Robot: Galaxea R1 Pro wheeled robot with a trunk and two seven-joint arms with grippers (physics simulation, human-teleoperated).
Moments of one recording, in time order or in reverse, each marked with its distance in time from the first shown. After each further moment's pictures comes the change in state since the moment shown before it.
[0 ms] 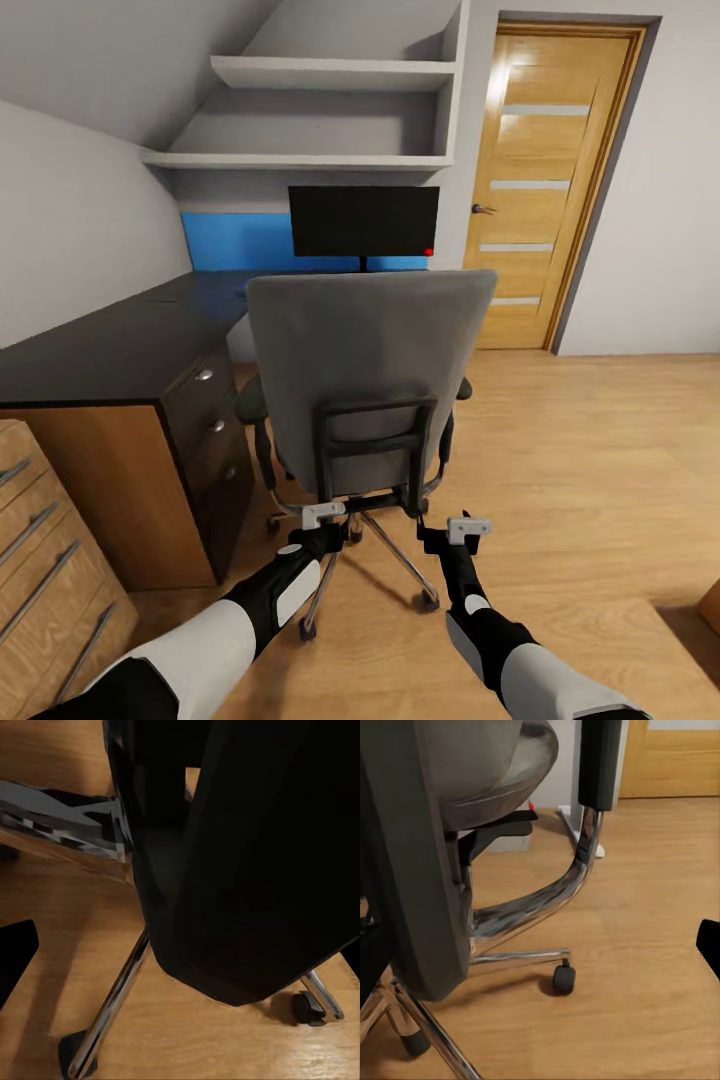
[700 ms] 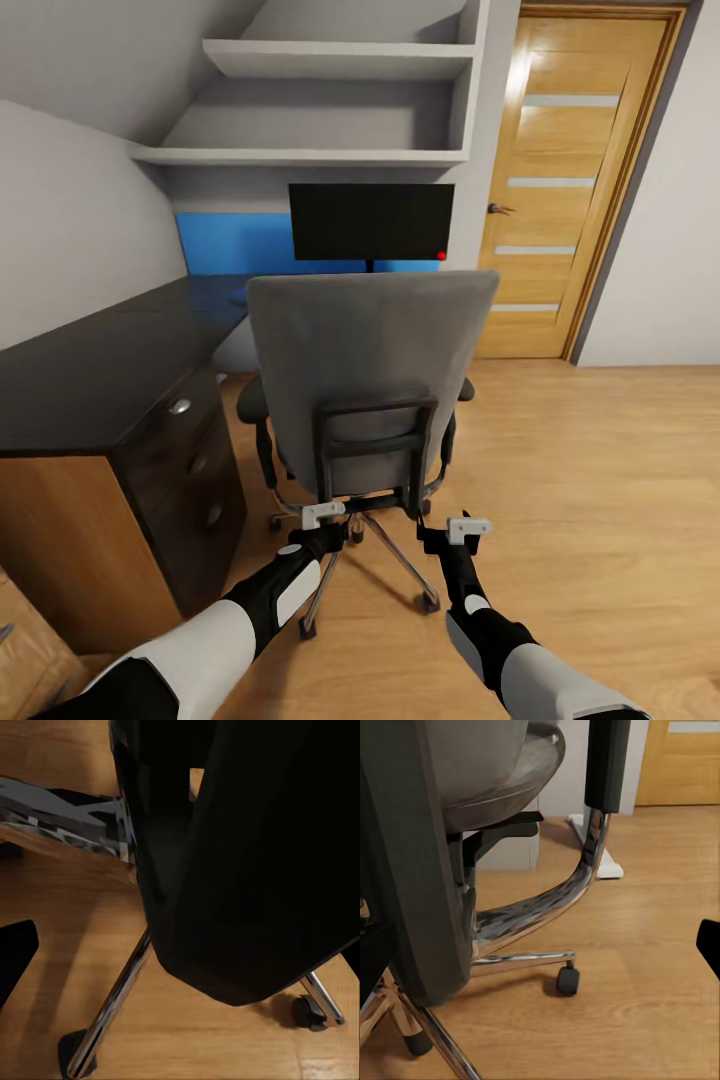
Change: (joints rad) left arm 0.000 0.000 0.000 0.001 0.002 -0.003 0.000; right arm 0.000 0.000 0.001 0.000 0.002 0.000 0.000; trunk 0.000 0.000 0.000
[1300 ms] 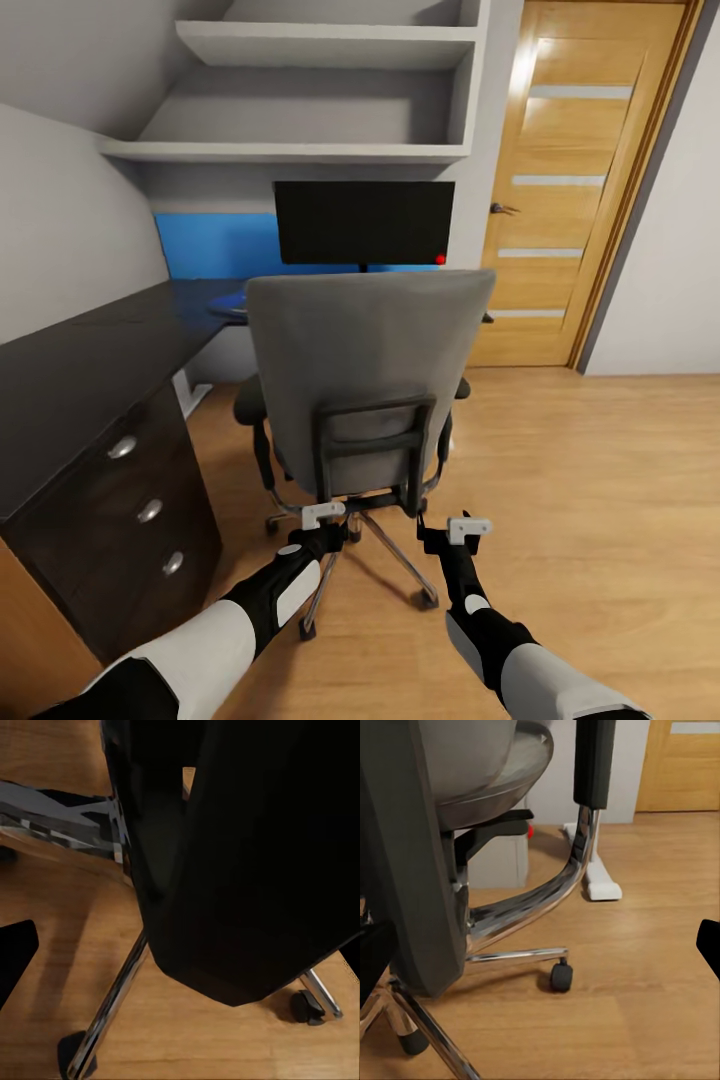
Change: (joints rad) left arm 0.000 0.000 0.002 0.001 -0.002 0.000 0.000; right arm 0.000 0.000 -0.003 0.000 -0.001 0.000 0.000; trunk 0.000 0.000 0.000
